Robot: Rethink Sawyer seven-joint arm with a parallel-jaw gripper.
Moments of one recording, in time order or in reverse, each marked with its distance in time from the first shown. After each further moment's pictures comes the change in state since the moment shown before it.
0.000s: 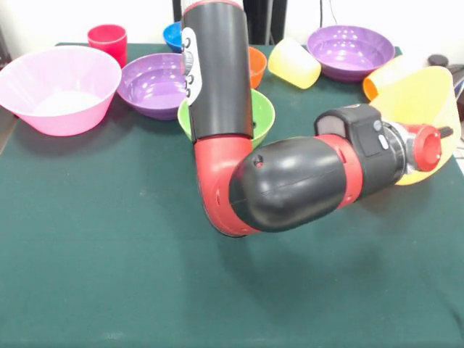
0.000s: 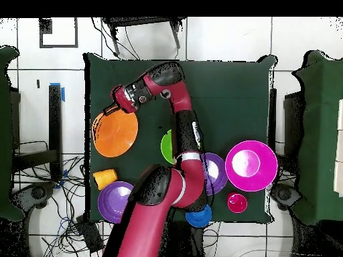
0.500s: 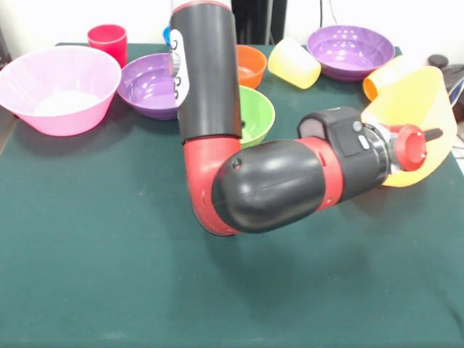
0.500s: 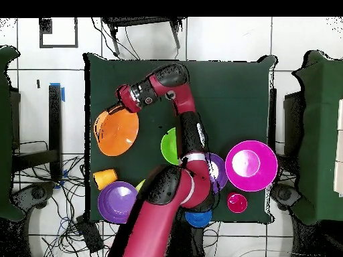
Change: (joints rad) arm -0.087 -0.025 0.017 0.133 0.001 -0.045 -0.095
